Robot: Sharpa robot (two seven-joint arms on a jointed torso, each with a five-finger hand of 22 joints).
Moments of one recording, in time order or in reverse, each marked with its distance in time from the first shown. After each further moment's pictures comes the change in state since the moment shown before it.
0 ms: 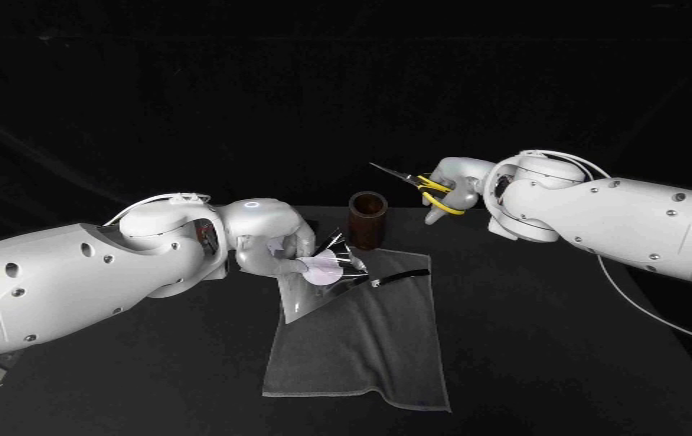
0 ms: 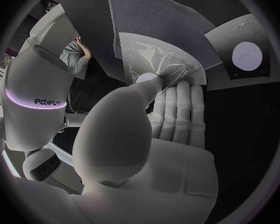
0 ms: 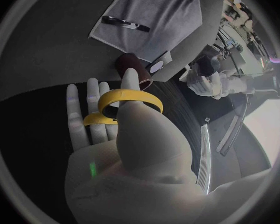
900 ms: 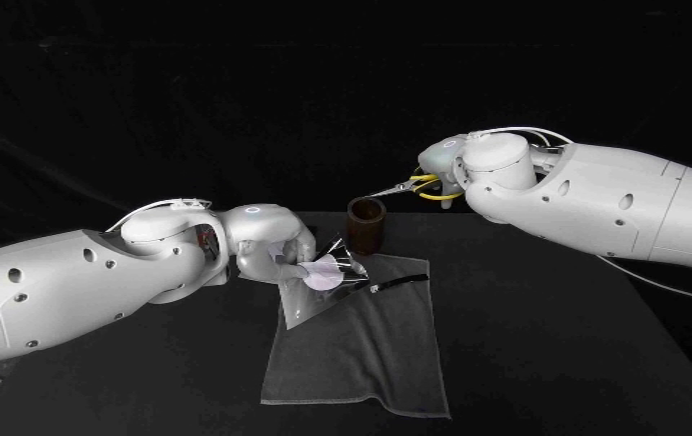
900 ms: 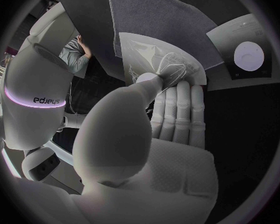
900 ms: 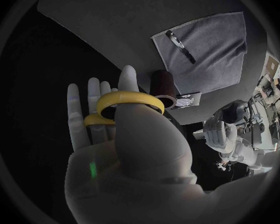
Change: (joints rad) left arm 0.000 0.013 0.000 -0.010 0.013 0.001 0.000; left_hand 0.000 0.000 0.000 0.000 -0.001 0.004 0.004 0.003 0.000 0.000 0.000 0.000 0.001 0.000 0.000 0.000 0.000 -0.007 0.000 0.000 0.000 0.000; right arm 0.073 0.112 0.006 0.001 -0.570 0.292 -0.220; right_hand 0.047 -0.020 0.000 0.011 -0.004 0.045 -0.032 -0.027 -0.011 0.026 -0.016 -0.026 -0.002 0.026 -0.030 -0.012 -0.013 0.000 0.023 -0.015 -0.007 -0.003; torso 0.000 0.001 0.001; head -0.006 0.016
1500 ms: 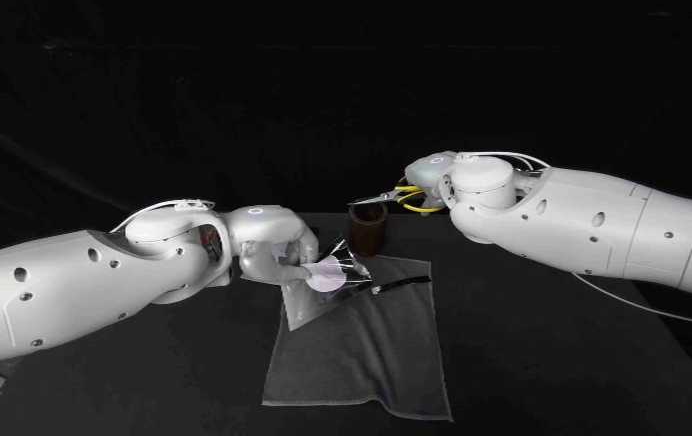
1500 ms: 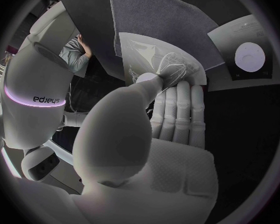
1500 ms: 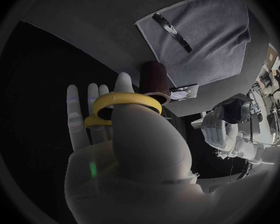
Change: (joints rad) left arm 0.000 0.003 0.000 -0.001 0.009 0.003 0.000; left_hand 0.001 0.001 0.000 0.000 0.001 0.000 0.000 -0.003 0.000 0.000 0.000 -0.003 0.000 0.000 0.000 0.000 0.000 0.000 0.000 0.000 0.000 0.000; right arm -0.069 0.062 -0.002 -0.044 0.071 -0.151 -0.019; right_hand 0.035 -0.129 0.323 0.167 -0.002 -0.106 0.050 -0.089 0.000 -0.153 0.035 -0.005 0.001 -0.104 0.054 -0.132 -0.111 0.016 -0.022 0.037 -0.051 -0.007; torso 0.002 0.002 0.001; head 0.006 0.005
